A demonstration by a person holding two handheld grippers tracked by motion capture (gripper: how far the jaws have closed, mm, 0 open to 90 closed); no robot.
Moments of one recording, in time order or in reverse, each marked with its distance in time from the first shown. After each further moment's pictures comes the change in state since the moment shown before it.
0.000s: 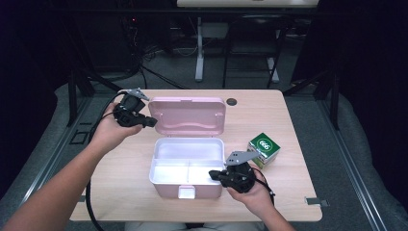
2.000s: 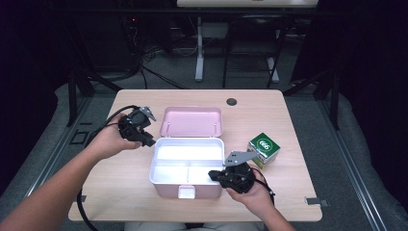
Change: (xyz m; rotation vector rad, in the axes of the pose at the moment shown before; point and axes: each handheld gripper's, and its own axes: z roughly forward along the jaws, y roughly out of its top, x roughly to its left) left arm -0.020 -0.017 0.020 0.256 -0.047 0.200; right arm 0.002 0.002 0.000 0.015 -0.006 -0.022
